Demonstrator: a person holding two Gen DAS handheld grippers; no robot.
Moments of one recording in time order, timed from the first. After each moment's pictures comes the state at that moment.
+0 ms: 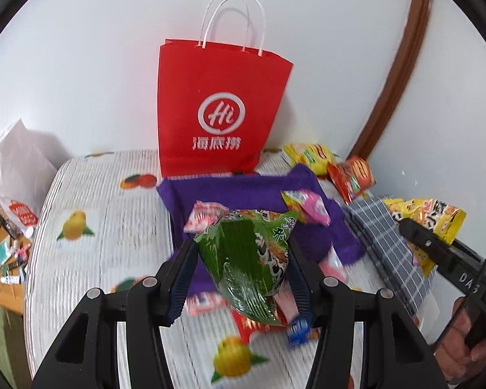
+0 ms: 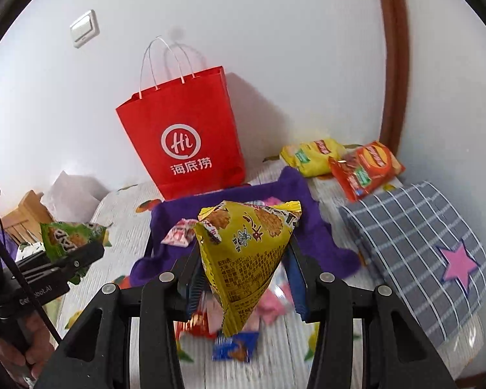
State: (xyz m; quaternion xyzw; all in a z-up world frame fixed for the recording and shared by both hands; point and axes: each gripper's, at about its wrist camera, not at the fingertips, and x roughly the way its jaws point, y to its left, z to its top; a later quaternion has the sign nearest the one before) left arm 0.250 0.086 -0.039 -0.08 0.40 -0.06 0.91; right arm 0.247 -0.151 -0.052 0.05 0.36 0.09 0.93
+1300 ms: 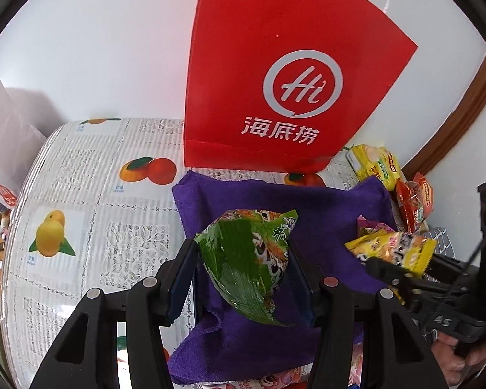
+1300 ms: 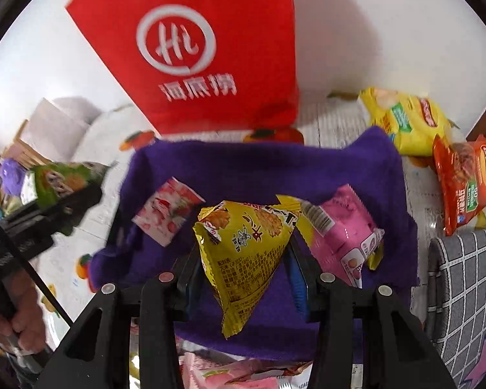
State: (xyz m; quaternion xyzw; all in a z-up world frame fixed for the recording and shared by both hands) left arm 0.380 0.127 -0.120 -0.13 0.47 0.01 0.87; right arm 0.421 -0.087 -0.163 -0.04 0.54 0.19 0.82
